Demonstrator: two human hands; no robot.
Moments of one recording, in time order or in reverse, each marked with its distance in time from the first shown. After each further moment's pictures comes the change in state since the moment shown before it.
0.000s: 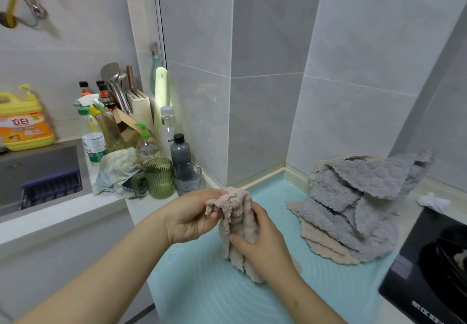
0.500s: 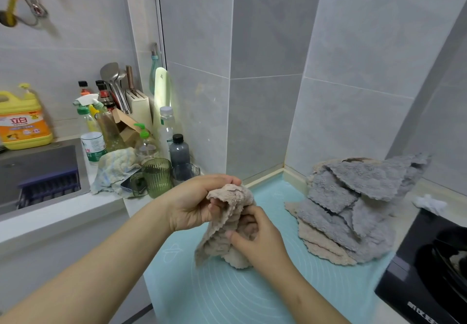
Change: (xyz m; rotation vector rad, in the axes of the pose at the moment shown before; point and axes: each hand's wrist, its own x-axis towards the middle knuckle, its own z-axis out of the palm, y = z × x) left_hand -0.008 0.014 0.018 0.130 -0.056 0.078; right_hand -0.004 -0.017 -0.007 0.142 -0.052 -0.043
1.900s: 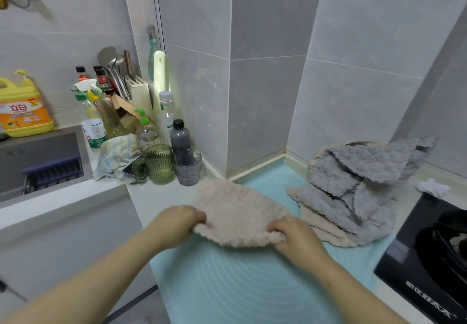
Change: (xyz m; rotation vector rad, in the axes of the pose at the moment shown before) left_hand 0.025 -0.071 -0.098 2.023 0.207 0.289; right_hand -0.003 0.061 -0.057 -0.764 -0.188 -0.012
